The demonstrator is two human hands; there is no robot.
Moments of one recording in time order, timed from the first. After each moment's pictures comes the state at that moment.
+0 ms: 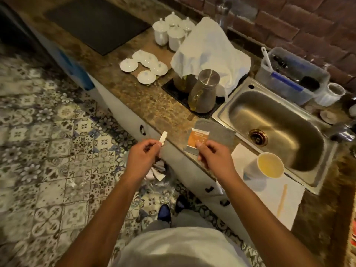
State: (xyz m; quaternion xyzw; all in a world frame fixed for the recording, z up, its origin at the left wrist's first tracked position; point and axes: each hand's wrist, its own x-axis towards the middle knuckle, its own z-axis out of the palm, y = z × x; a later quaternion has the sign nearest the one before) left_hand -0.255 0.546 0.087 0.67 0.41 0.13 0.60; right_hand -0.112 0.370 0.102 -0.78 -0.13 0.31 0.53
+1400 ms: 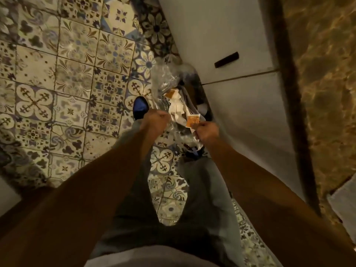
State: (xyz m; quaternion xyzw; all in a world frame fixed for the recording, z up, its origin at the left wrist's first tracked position) left_hand -0.313 0.724 -0.357 0.54 0.62 -0.19 0.53; right_hand -0.157 0.605 -0.365 -0.84 0.00 0.53 0.08
